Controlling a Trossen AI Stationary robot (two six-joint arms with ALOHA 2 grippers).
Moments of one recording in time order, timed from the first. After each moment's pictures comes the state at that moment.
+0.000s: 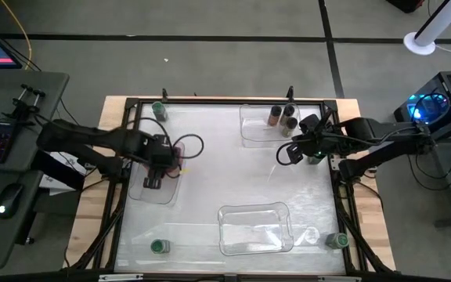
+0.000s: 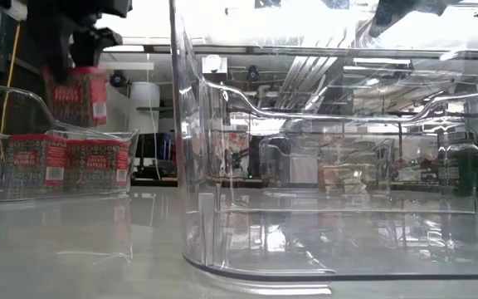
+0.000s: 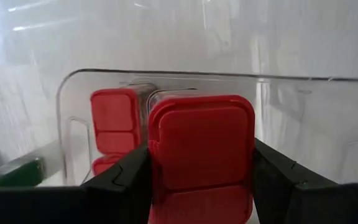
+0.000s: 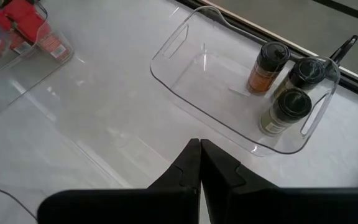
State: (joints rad) left arm -0.13 1.26 1.15 -1.30 -0.19 0.02; right arm 0.16 1.15 1.34 -1.27 0.55 0.94
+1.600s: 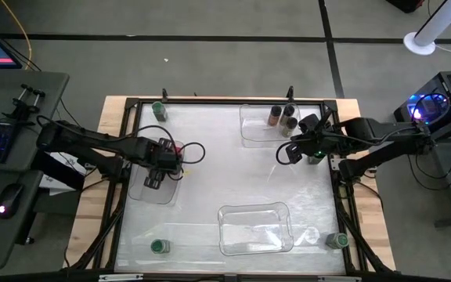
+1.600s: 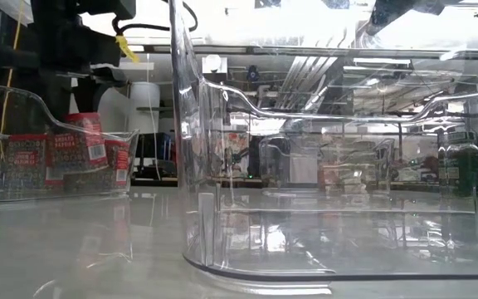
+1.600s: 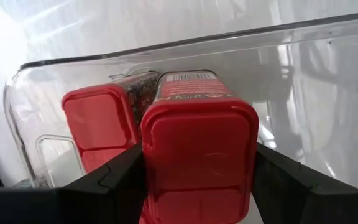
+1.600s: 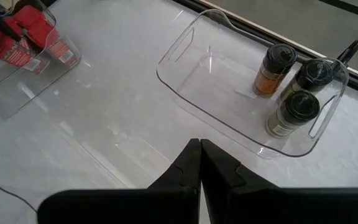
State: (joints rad) left arm -0.10 1.26 0.89 -1.10 -0.25 0.22; right arm 0.16 1.15 1.34 -1.24 0.55 0.94
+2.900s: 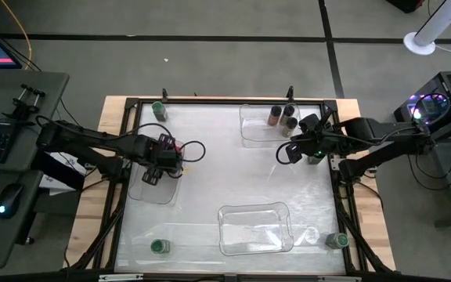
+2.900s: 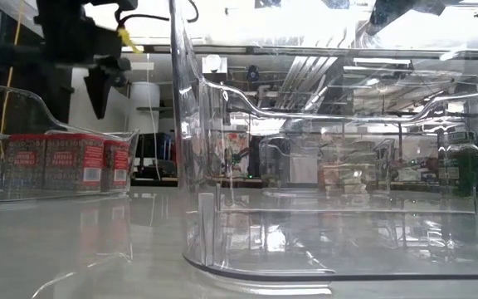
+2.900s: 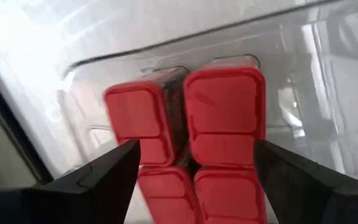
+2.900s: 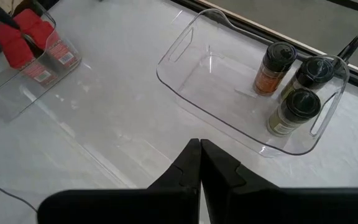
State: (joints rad) left arm -0.09 1.27 0.95 -1.17 -0.33 0.32; right arm 0.16 1.15 1.34 -1.24 0.55 0.96
